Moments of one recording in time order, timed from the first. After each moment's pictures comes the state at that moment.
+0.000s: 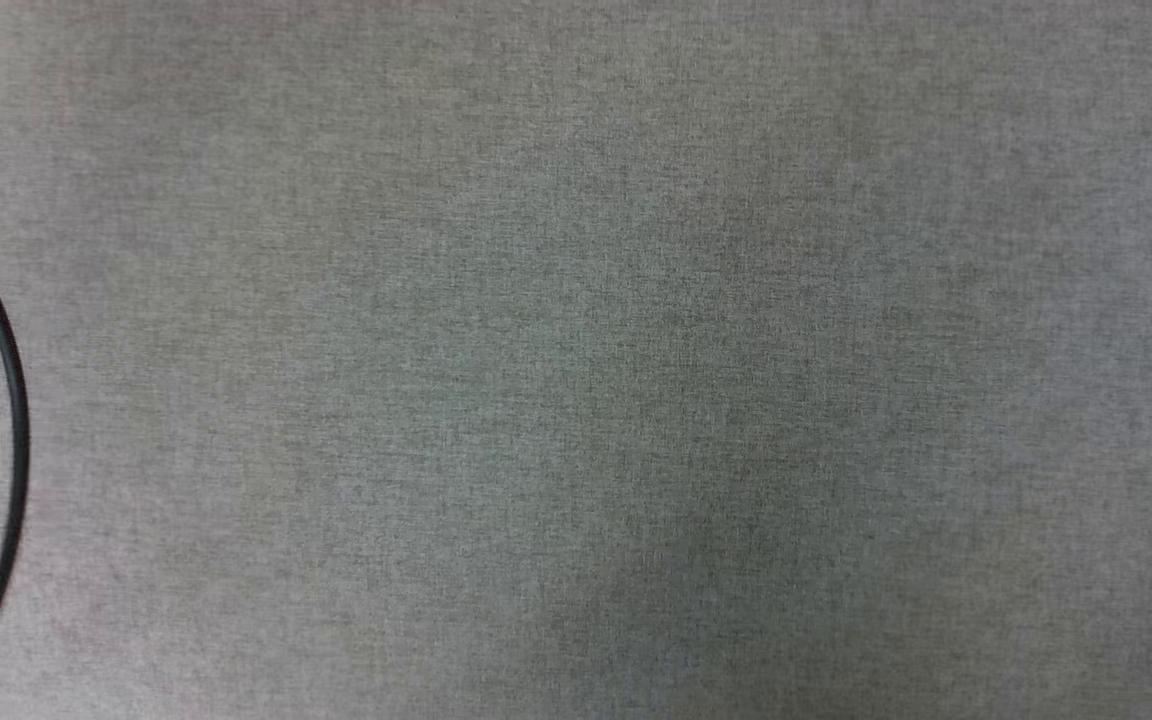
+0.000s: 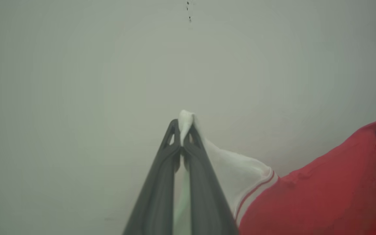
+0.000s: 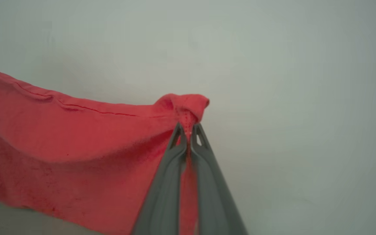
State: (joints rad) left arm -1.63 0.55 -0.43 0.46 -0.65 -0.13 -0.23; right arm -1.59 -0.41 0.29 0.54 0.42 0.13 0.17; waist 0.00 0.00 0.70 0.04
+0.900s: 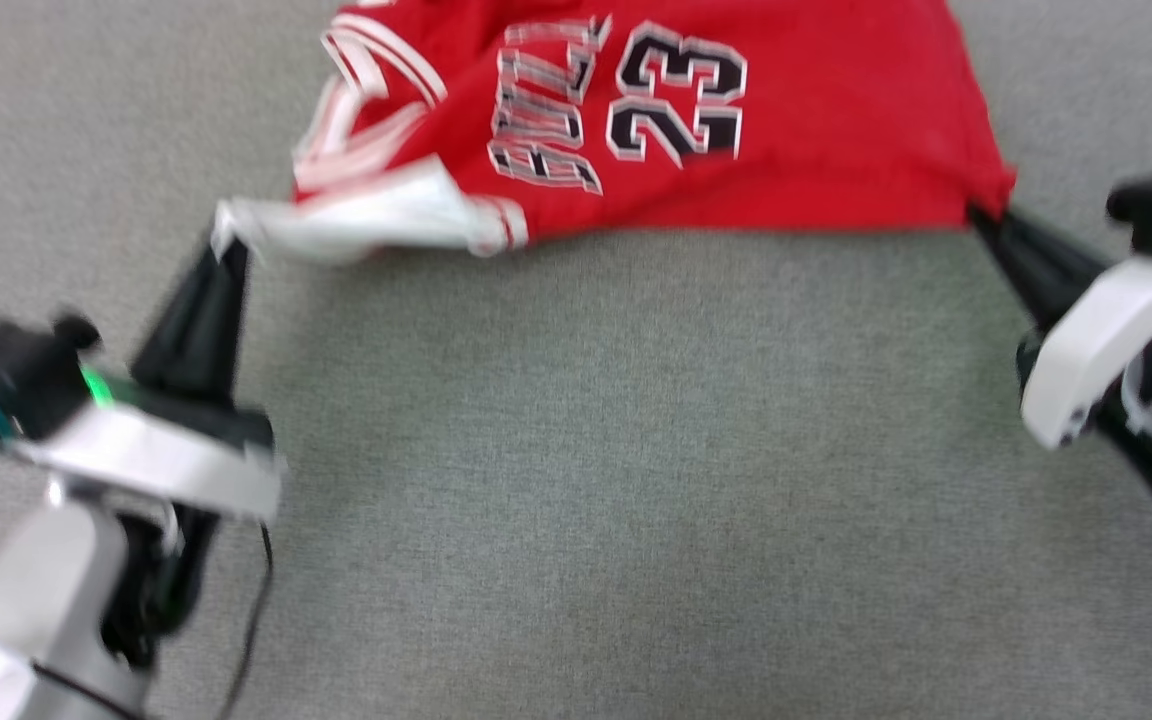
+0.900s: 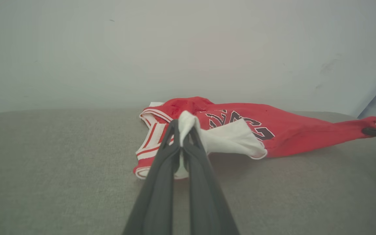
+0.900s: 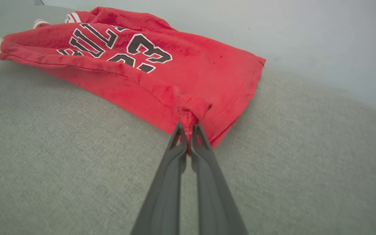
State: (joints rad) left arm -0.42 0.58 -0.36 0.02 -0.73 0.01 -0.26; right arm -0.64 -0.55 0.43 0.24 0.59 0.13 0.18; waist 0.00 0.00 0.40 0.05
